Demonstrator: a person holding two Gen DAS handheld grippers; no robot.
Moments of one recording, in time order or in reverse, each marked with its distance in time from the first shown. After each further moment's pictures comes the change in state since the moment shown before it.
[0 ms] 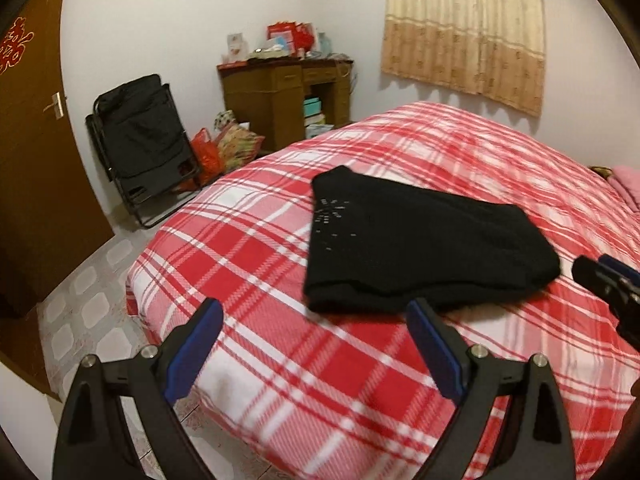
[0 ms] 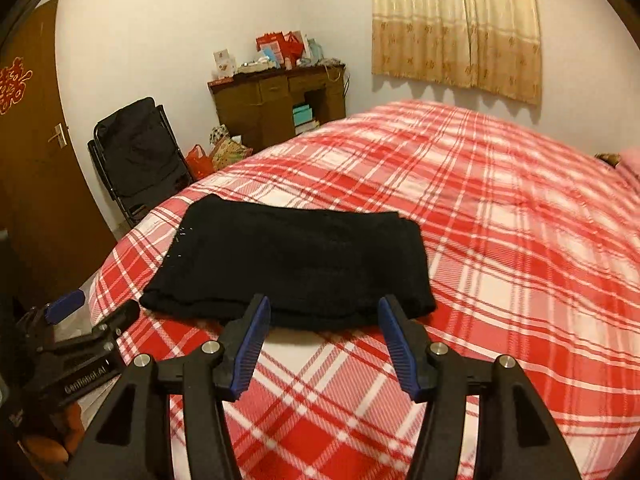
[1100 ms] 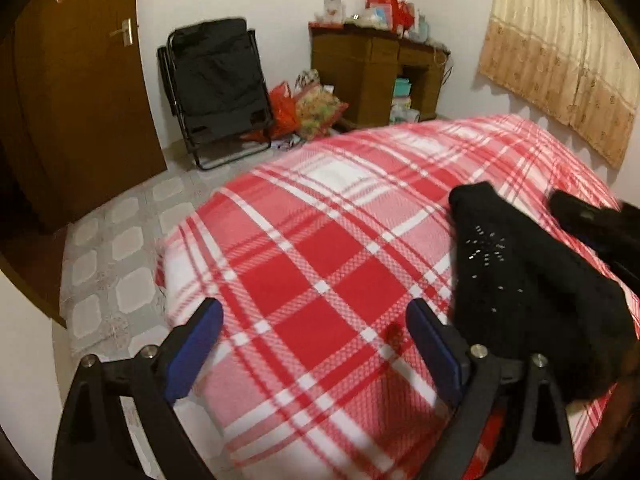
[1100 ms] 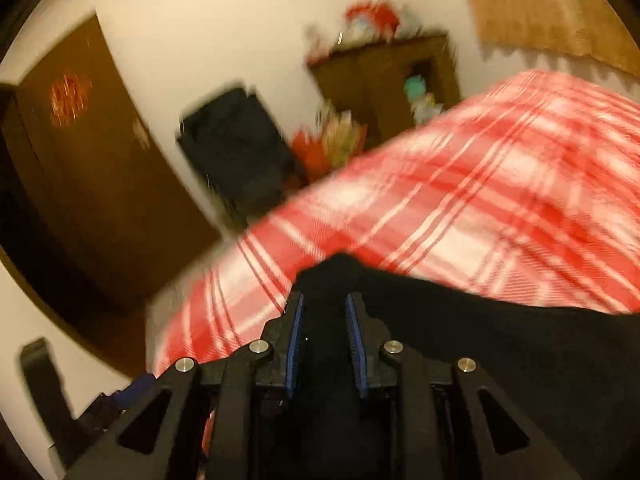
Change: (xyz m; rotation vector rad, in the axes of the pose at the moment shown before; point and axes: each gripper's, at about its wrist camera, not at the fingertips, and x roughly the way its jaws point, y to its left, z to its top) left arm 0.069 0.066 0.016 -0.257 0.094 0.207; right arm 0.151 0.075 0.081 0.019 0.048 0.419
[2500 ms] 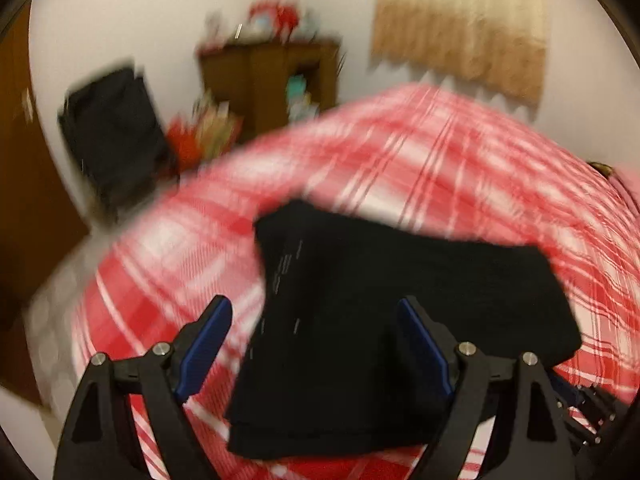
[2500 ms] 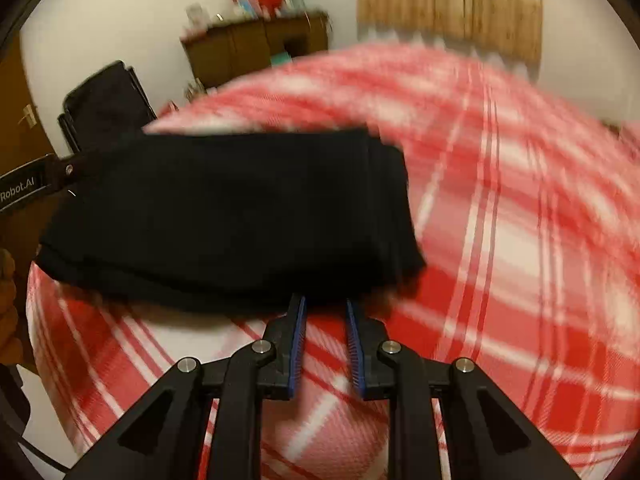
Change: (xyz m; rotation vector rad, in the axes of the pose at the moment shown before) left arm -0.013 -0.101 0.016 0.244 0.049 -0.233; right arm -0.086 -0.104 -0.113 0.092 0.135 -0.419
